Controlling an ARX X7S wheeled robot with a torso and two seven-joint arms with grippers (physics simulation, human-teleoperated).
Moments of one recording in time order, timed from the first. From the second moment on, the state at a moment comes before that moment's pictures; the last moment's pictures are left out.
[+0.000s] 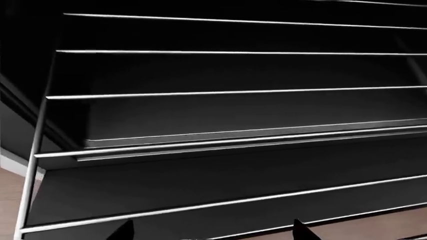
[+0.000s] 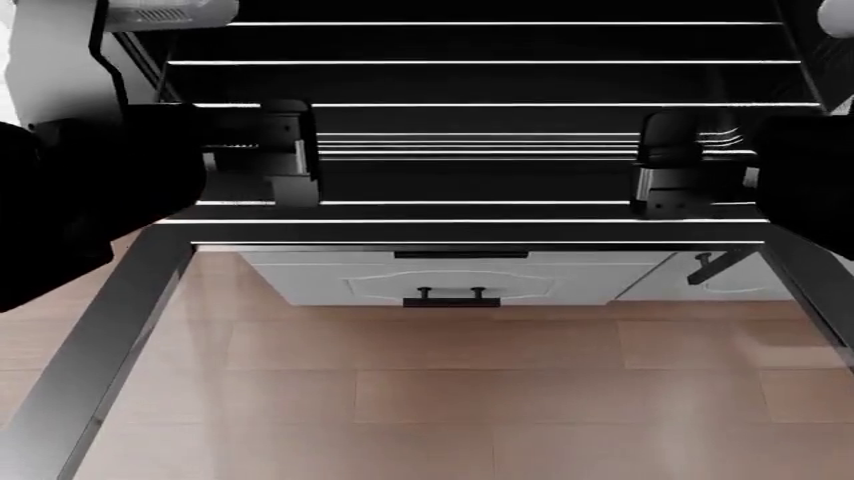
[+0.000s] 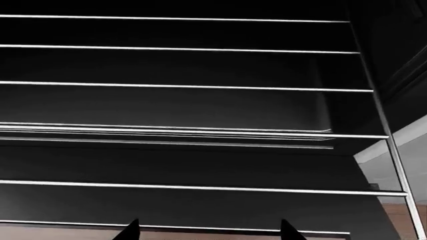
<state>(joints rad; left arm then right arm) -1.51 -0.81 0.74 0.26 -2.21 -0.85 -1.19 1.66 1.05 -0.93 -0.35 2.27 0.79 1.21</state>
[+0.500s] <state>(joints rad) -1.49 -0.72 0.79 0.19 -2.08 -0.85 -1.13 1.61 1.00 -0.96 -0.28 2.14 0.78 1.16</state>
